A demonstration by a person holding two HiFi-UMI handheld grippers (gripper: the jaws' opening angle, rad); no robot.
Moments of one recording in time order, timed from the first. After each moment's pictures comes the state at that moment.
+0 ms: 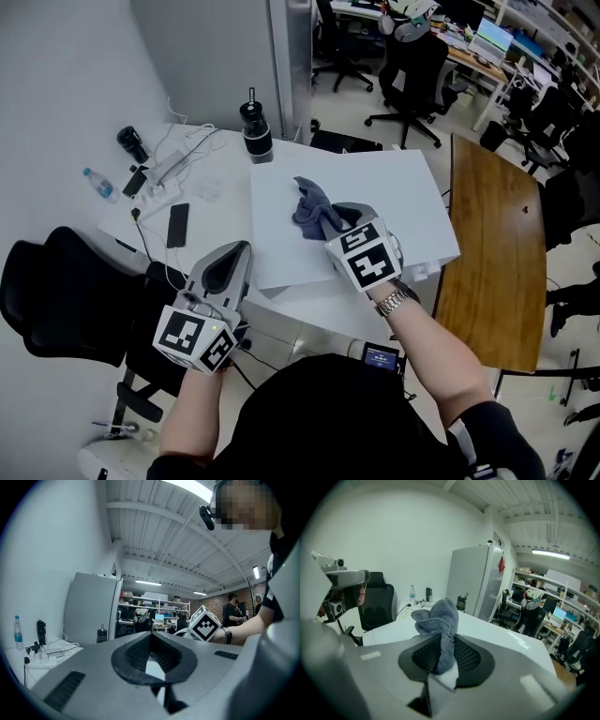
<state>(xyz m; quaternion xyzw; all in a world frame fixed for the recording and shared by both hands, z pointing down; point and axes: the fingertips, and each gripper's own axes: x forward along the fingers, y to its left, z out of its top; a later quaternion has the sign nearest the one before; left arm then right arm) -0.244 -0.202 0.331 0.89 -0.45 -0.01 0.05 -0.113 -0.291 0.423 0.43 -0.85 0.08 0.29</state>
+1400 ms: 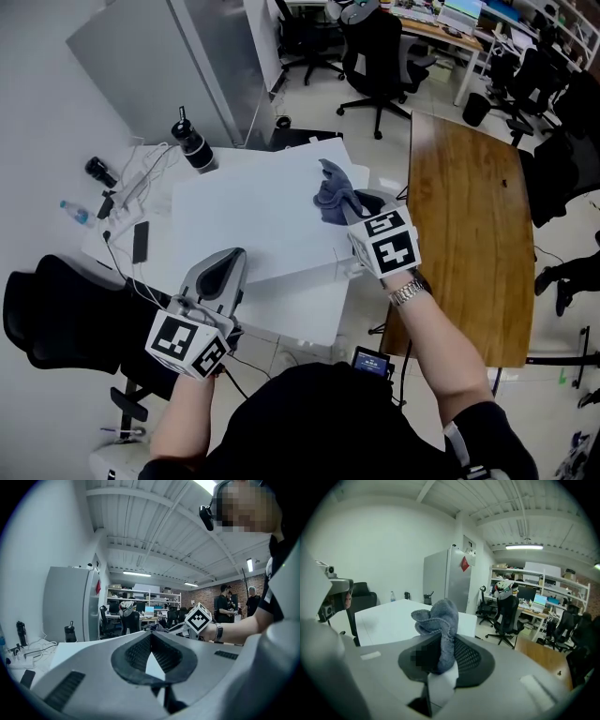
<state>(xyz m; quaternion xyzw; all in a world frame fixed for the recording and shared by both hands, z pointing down) -0.043 -0.195 0.329 0.91 -0.41 0.05 0.05 0.143 -0.300 0.419 0.51 -0.82 0.12 0.24</state>
